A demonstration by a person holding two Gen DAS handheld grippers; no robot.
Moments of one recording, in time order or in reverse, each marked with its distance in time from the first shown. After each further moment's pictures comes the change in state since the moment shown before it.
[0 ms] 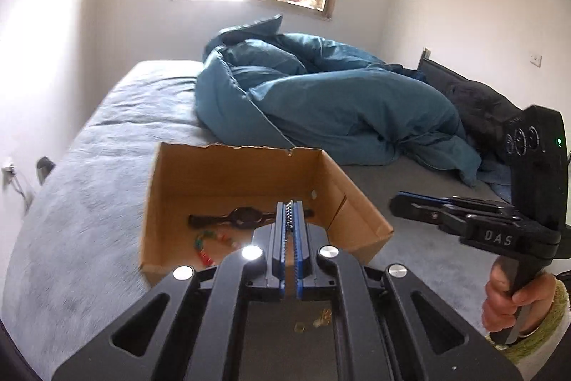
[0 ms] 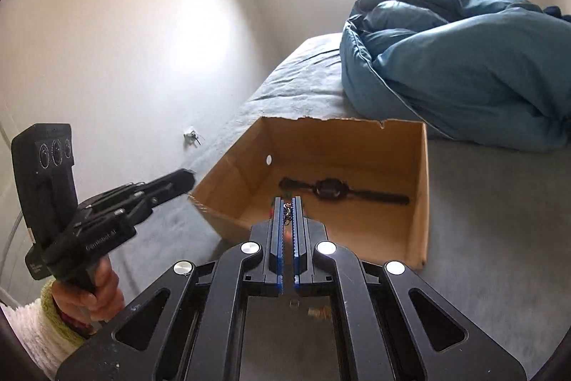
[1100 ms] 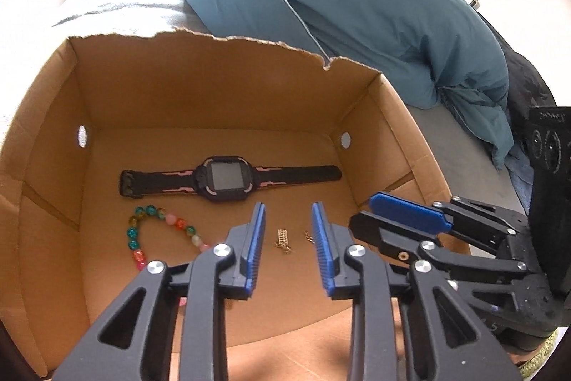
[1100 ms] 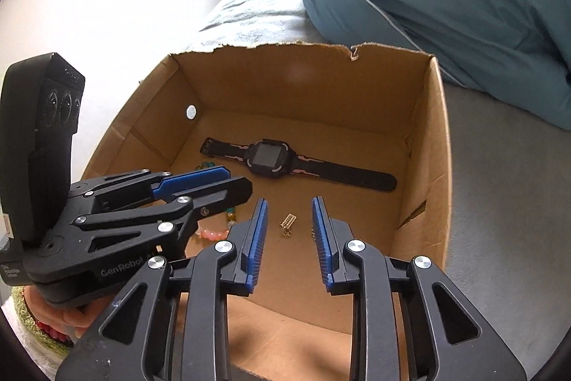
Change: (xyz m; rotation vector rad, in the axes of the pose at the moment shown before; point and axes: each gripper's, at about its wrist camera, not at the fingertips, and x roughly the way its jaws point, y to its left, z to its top) left arm 0.185 0.030 0.007 -0.163 0.407 0.015; right arm 0.131 -0.062 0.014 0.040 0.309 -0.102
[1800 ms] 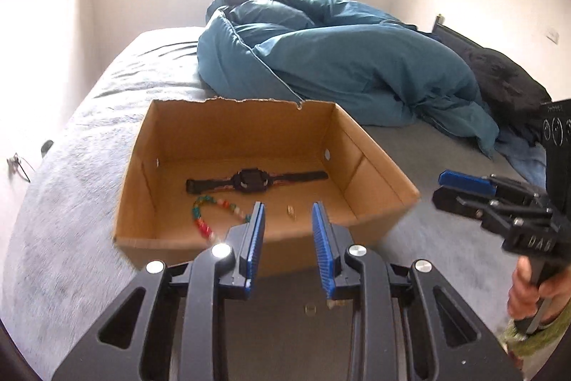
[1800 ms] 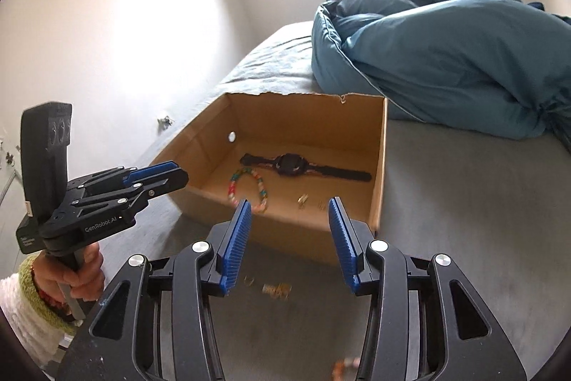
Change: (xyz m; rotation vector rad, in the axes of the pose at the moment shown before) left arm -0.129 -0.022 -0.104 0.178 -0.289 0.073; right arm -0.129 0.017 -0.101 -0.046 -0.289 0.004
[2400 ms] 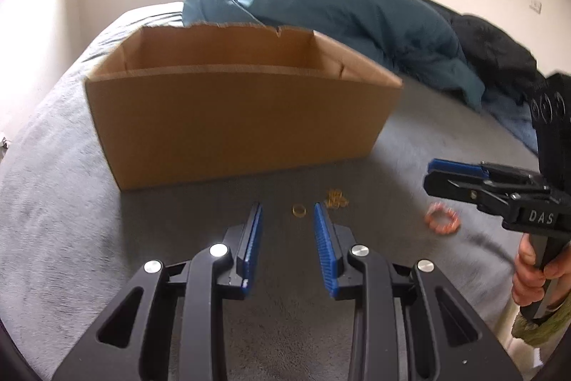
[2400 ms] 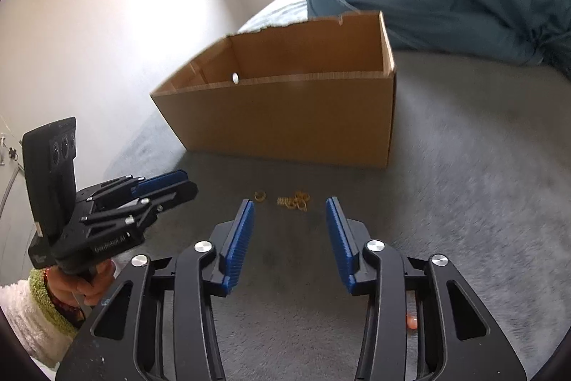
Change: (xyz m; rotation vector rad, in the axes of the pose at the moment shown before) left arm 0.018 -0.011 -0.102 0.049 0.086 -0.055; right arm 0.035 0.005 -0.086 0.091 0.093 0.018
